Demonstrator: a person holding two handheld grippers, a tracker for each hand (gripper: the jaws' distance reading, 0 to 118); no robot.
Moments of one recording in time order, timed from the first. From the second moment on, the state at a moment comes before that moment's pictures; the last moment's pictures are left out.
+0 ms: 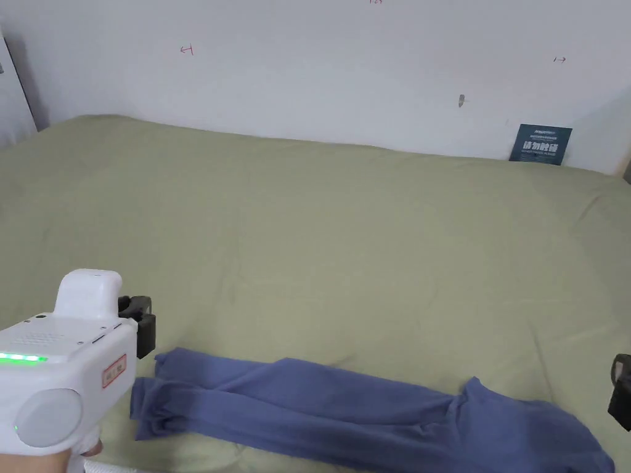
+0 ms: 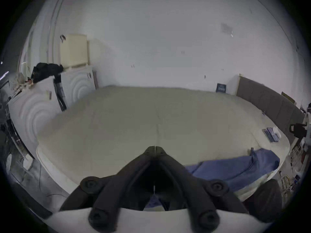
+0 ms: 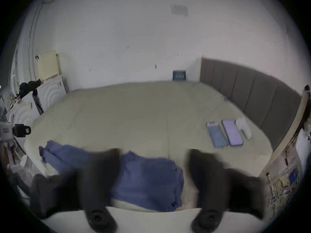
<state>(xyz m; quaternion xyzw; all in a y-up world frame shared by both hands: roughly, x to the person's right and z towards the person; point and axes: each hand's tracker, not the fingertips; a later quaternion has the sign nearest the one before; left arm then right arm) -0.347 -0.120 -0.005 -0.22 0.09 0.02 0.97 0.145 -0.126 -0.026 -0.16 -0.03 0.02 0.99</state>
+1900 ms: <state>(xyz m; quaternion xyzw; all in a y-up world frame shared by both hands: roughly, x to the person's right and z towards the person) -0.504 -0.187 -0.061 -0.46 -0.08 0.42 0.78 0.101 -0.115 -0.002 -0.14 0.00 0.01 0.99</state>
